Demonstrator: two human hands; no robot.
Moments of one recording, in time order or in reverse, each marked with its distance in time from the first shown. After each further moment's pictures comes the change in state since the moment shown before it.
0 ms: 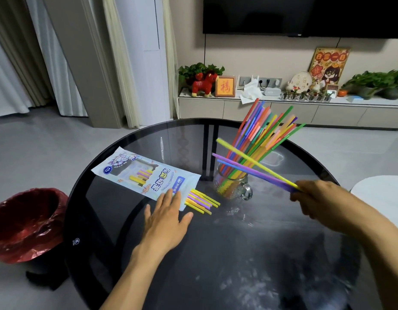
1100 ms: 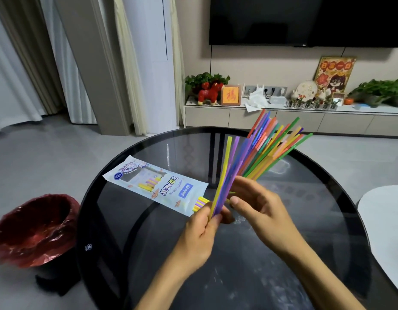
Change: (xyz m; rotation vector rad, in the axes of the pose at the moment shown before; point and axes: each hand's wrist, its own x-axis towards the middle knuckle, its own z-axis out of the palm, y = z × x) left_hand -0.032 0.039 -0.006 -0.927 0.040 0.283; right_hand 0.009 -0.097 0.065 1.188 0.160 -0.457
